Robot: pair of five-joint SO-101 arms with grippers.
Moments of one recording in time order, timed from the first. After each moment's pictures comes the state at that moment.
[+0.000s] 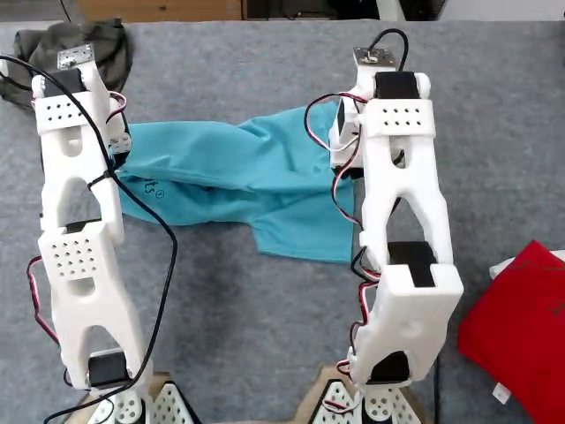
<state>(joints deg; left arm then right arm) -14.9 46.5 -57.0 99.7 -2.1 -5.5 21.8 -24.9 98.9 -14.0</state>
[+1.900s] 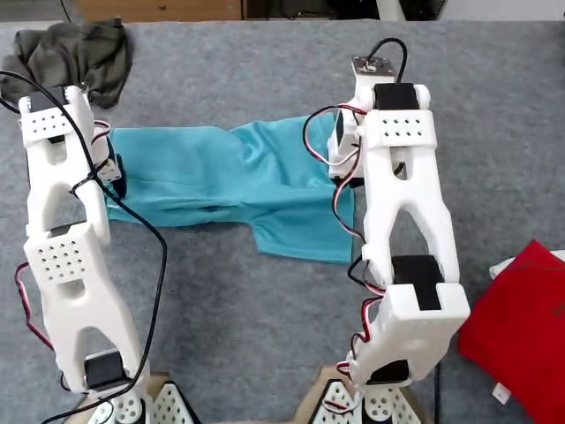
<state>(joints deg) -20.0 46.5 -44.7 100.0 -7.4 -6.0 14.7 -14.1 95.1 -14.0</state>
